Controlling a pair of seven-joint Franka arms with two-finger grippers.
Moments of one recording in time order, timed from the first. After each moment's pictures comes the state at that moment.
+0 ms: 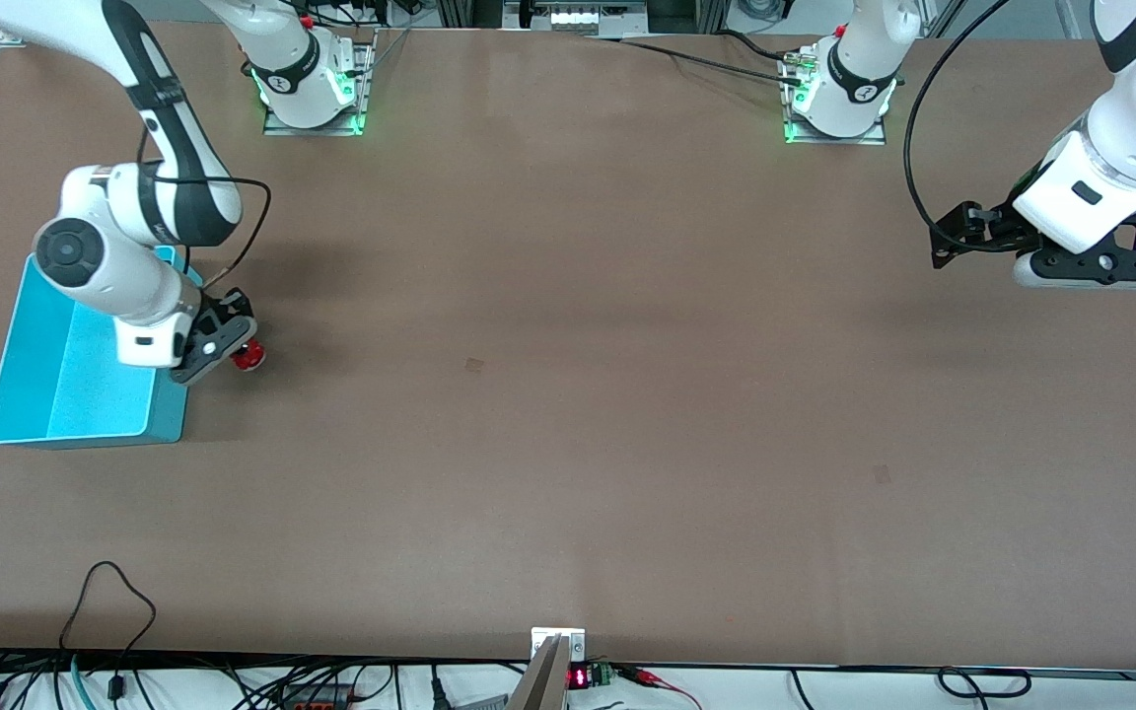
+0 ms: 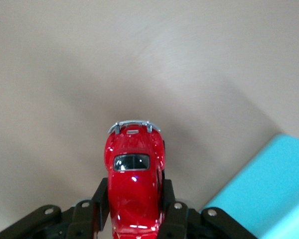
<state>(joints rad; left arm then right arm) -0.05 -0.01 -0.07 -1.70 0.01 1.66 -0.11 -0.12 0.24 0.15 -2.10 -0.14 2.29 -0.55</state>
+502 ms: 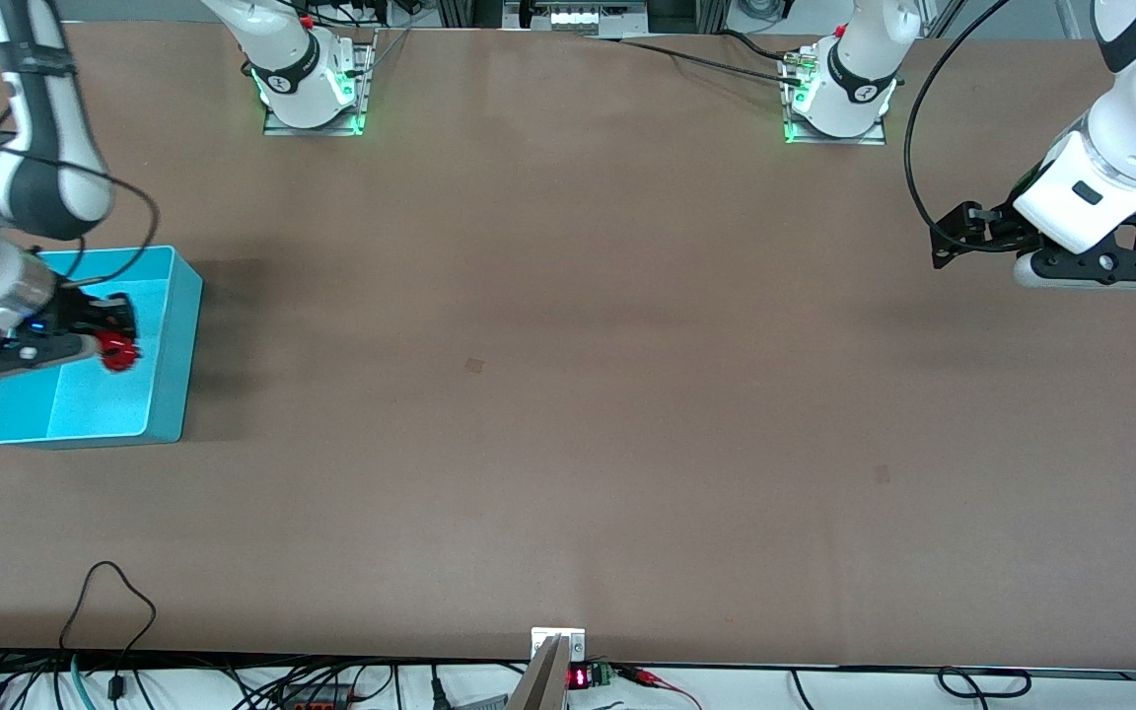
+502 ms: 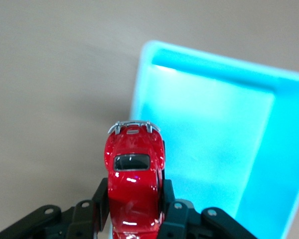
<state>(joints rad) -0.05 -0.01 -0.07 -1.70 0.01 1.66 -0.11 -0.16 0.20 -0.08 -2.01 -0.09 2.18 -0.40</state>
